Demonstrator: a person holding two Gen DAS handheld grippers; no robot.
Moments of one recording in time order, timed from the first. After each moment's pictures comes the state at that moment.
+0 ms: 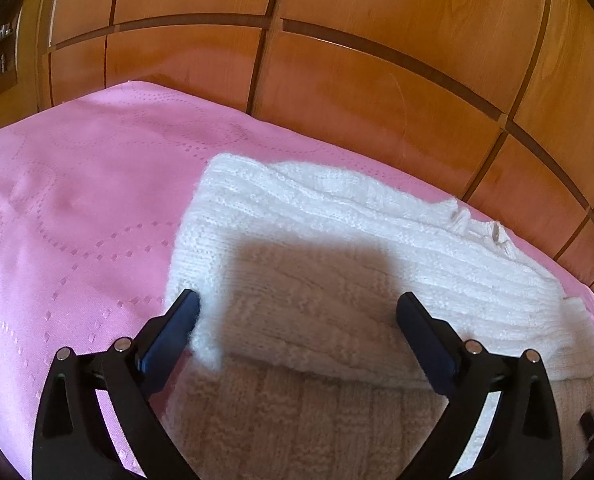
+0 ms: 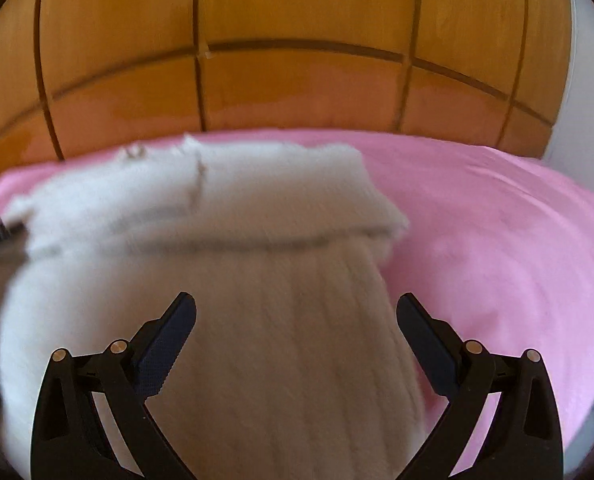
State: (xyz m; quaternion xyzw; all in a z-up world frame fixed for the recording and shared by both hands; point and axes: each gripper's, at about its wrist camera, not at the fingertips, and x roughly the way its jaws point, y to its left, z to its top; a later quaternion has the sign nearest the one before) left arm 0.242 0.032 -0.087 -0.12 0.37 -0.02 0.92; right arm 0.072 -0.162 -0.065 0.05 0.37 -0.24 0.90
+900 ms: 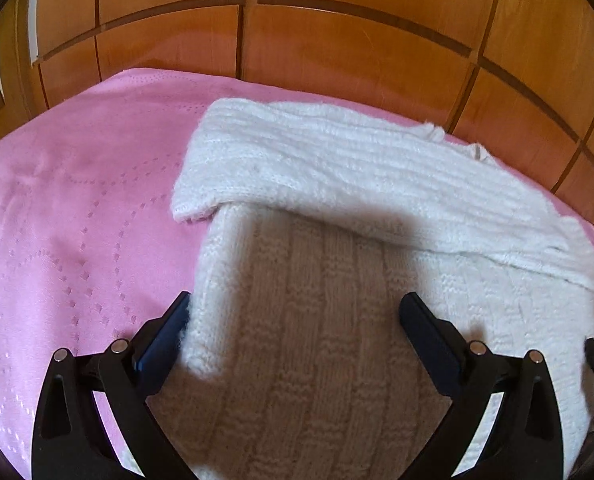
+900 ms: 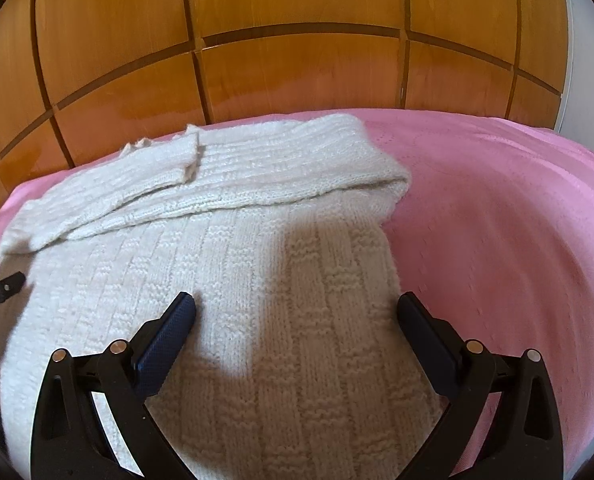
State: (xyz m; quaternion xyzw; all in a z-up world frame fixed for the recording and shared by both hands) left arm 0.183 0.012 -0.094 -0.05 0.43 -0.03 0.90; right arm 0.064 -0.175 -0.082 0.11 0.35 -0.21 0.90
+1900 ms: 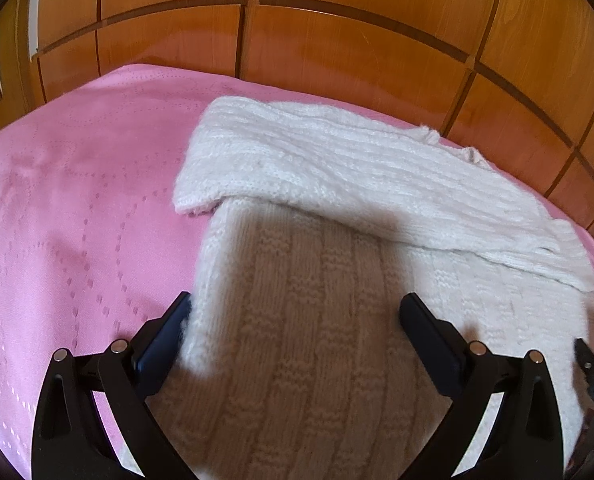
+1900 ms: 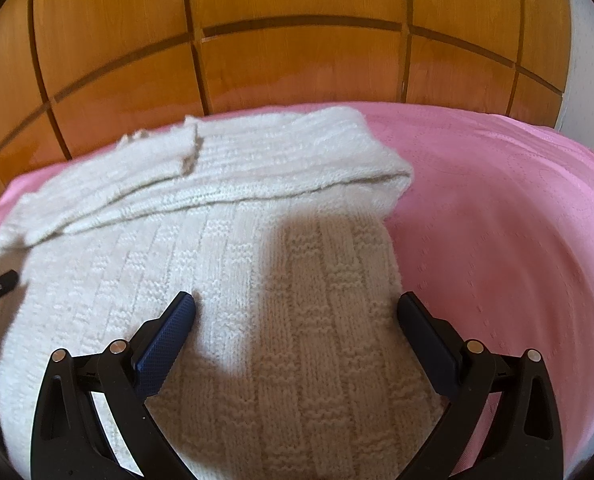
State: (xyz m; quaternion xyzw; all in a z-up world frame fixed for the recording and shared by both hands) left arm 0.177 0.021 -0.093 -0.07 0.42 -0.05 0.90; right arm 0.068 -0.178 -0.080 0.10 0.37 -0.21 0.90
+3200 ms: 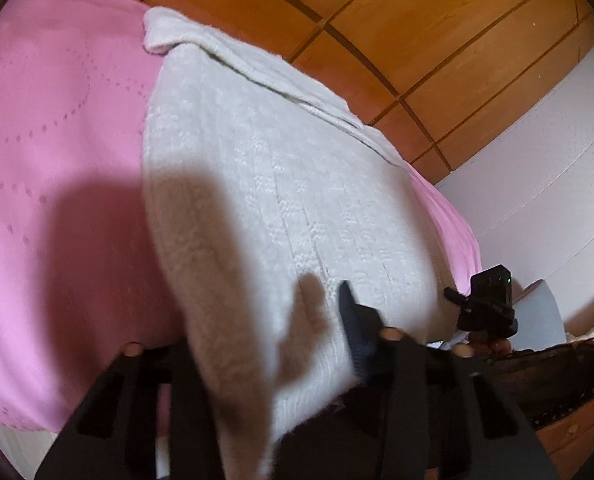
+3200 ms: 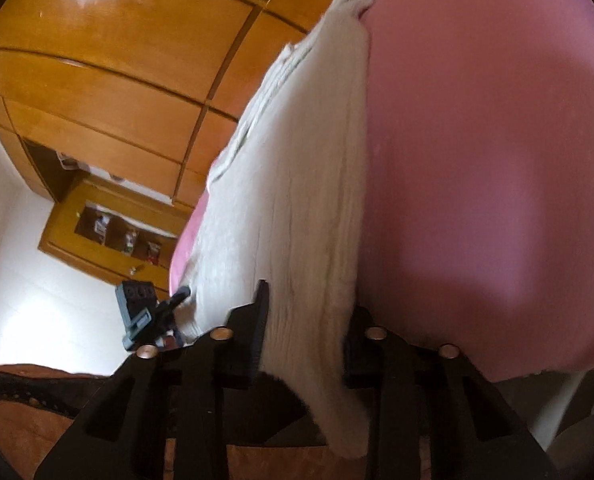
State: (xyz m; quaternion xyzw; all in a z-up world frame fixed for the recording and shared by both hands) left arm 0.031 0.098 -0.110 -0.19 0.46 -0.37 0.79; right arm -0.116 -0.223 -0.128 0.43 0.39 0.17 0.80
